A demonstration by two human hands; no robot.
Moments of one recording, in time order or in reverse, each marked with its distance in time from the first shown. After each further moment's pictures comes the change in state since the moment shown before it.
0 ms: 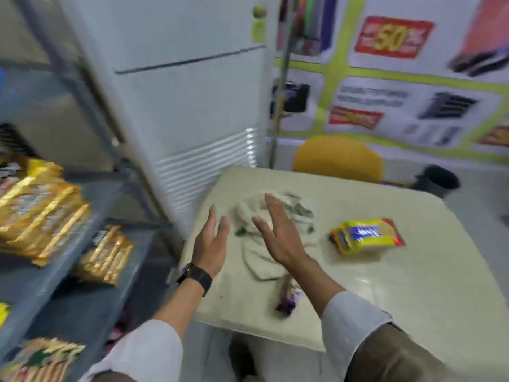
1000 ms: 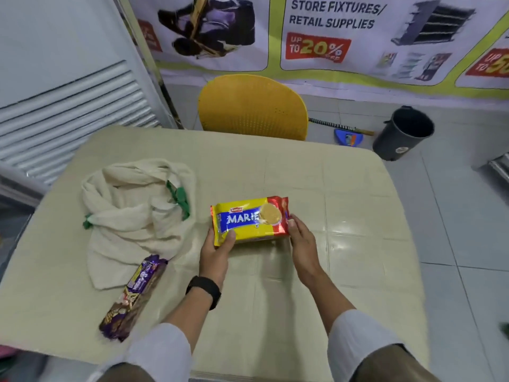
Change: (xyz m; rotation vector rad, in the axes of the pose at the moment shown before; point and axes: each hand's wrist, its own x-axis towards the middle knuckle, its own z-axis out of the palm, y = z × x) left_hand -0.002 -0.047 0.469 -0.259 -0.039 -0.312; right_hand -0.018 0.425 -0.255 0.686 0.176 0.550
